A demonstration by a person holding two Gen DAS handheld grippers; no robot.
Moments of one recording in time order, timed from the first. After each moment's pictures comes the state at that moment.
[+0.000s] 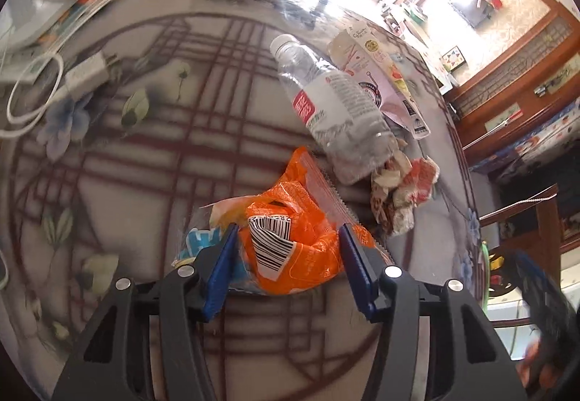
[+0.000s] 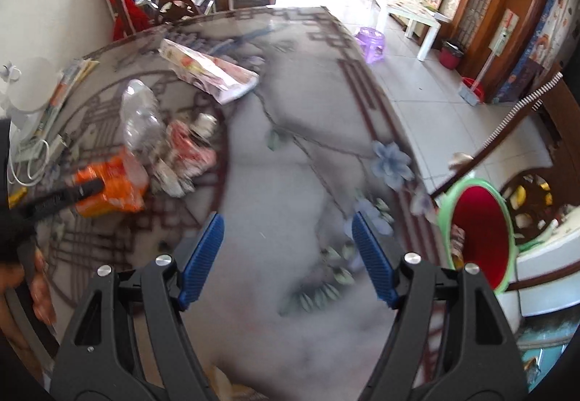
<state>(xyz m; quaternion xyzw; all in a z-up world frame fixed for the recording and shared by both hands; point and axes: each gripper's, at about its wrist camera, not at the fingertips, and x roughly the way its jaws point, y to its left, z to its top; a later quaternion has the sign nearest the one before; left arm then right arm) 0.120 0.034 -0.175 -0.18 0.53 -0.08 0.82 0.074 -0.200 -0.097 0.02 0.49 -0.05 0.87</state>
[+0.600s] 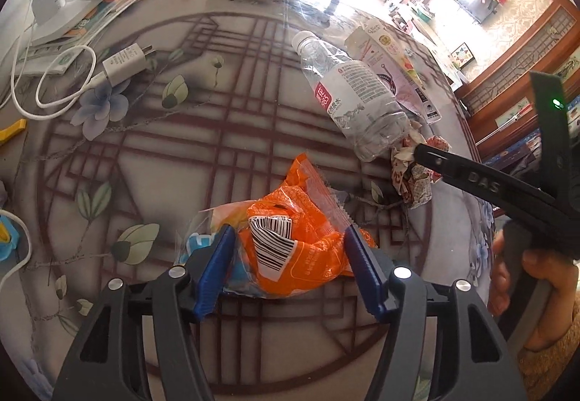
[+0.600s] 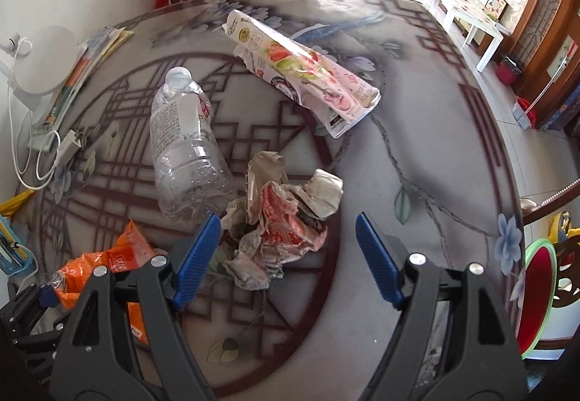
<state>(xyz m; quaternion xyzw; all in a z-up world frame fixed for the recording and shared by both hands) 0.096 0.049 -0.177 -0.15 0.53 -0.06 0.83 0.180 -0.123 -0.151 -0.01 0.53 0.04 0.85</state>
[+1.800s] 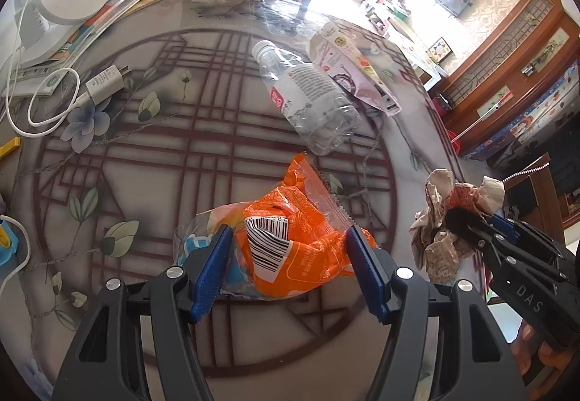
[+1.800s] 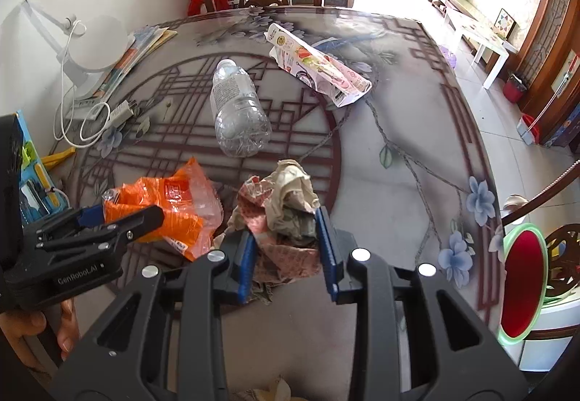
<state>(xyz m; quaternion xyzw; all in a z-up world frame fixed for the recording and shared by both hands) 0.074 0.030 -0.151 -0.14 0.51 -0.11 0.84 0.082 -0.126 -0.102 -0.02 0.49 0.07 0.87</state>
